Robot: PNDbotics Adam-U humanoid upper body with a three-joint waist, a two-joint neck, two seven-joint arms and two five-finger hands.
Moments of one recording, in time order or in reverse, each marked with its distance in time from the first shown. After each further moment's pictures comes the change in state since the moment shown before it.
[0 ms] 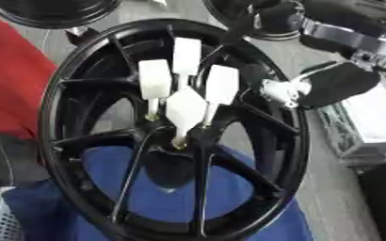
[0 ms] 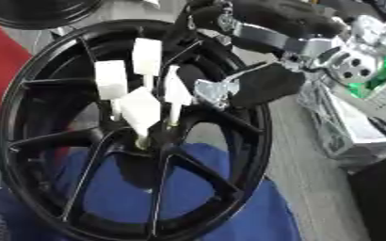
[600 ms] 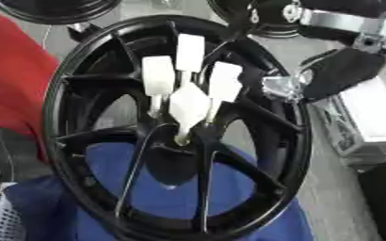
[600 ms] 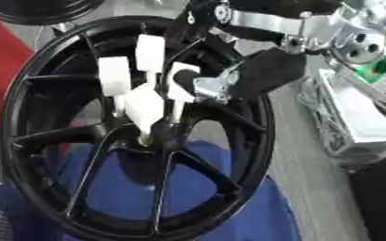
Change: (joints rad) left arm 0.000 0.007 0.000 0.000 0.001 0.004 -0.004; right arm -0.041 0.006 0.013 0.000 -0.094 0.198 0.198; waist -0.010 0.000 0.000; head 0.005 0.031
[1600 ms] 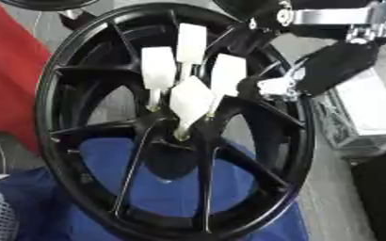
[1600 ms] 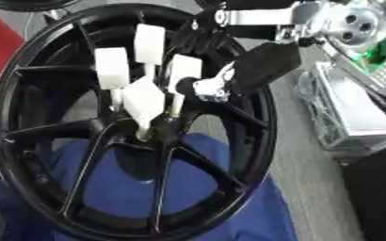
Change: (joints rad) left arm -0.009 0.000 0.000 0.000 0.000 0.001 -0.001; right arm 0.019 0.034 -0.044 0.000 0.009 0.176 0.072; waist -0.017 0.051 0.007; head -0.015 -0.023
